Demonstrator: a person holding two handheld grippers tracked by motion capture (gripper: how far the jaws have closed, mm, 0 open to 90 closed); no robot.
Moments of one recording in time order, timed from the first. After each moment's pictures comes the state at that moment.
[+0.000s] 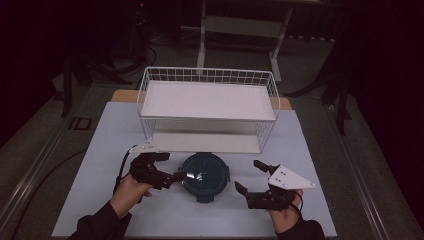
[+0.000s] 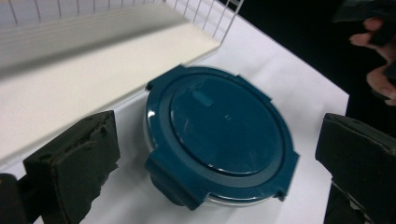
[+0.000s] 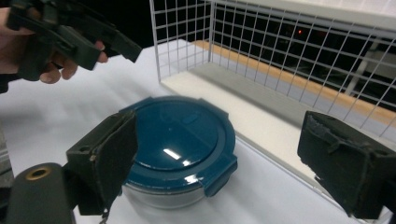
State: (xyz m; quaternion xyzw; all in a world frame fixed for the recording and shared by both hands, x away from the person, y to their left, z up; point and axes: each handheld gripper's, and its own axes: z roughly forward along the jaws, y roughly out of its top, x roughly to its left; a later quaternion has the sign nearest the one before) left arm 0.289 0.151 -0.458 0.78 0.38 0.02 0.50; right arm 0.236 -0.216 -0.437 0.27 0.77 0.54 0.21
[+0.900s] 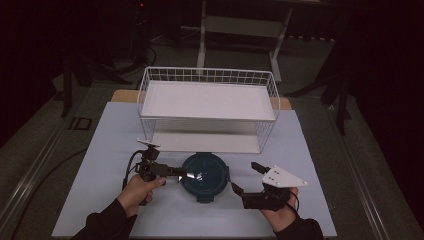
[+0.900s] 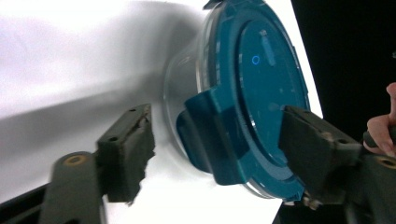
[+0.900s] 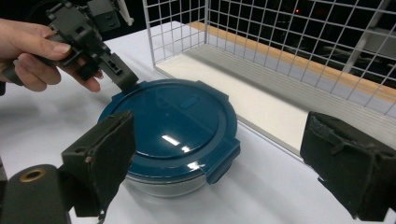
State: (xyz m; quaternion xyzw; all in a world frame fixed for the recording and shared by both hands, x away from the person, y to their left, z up) left arm 0.321 0.158 -0.505 0.70 0.55 -0.19 0.41; right arm 0.238 -0.207 -0.445 0.30 0.78 0.51 0.21
